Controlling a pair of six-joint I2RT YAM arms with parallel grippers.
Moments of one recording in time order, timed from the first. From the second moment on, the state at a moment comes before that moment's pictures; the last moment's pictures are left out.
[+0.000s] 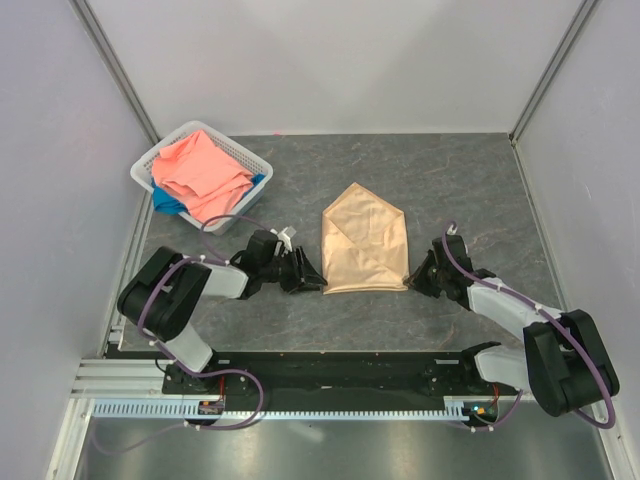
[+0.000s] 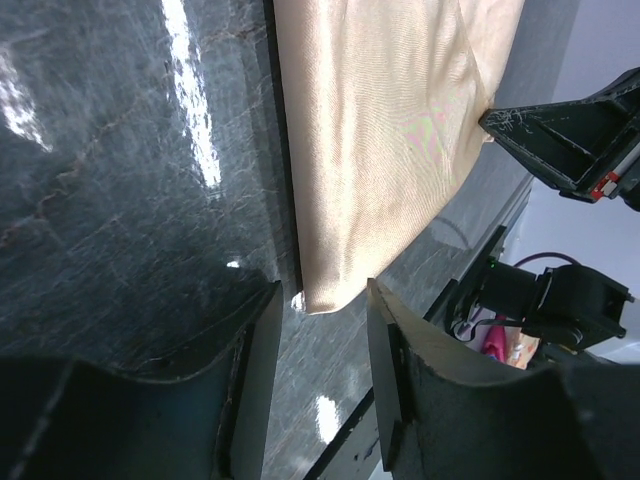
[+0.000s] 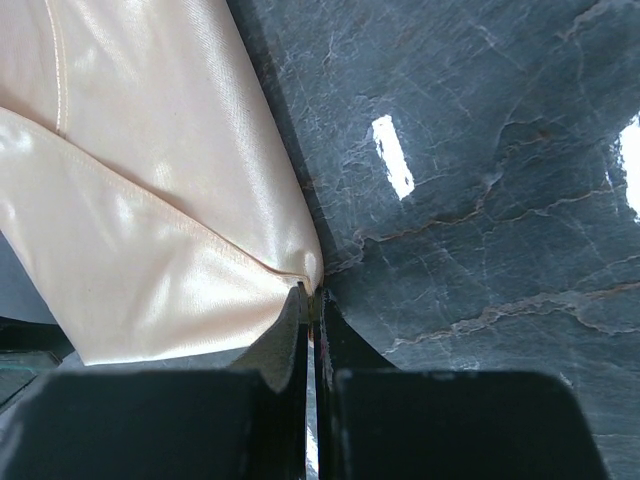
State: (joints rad) left arm -0.49 1.65 0.52 0.41 0.57 -0.86; right arm 0.29 1.21 0.43 -0.14 -0.08 0.86
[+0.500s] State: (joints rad) left arm -0.55 1.69 0.49 0.52 0.52 -0.93; right arm 0.29 1.20 0.43 -0.14 -0.08 0.87
